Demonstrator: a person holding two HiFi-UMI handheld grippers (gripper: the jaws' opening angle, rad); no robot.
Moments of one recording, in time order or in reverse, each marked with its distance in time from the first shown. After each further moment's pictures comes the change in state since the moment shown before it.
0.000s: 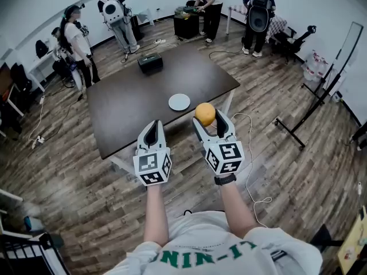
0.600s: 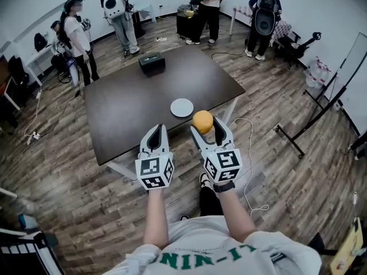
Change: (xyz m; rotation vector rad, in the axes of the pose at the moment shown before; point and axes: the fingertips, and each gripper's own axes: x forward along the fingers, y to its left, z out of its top) left arm 0.069 0.035 -0.023 -0.057 0.024 -0.022; right arm 0.077 0.002 -0.031 -0.027 0.058 0.038
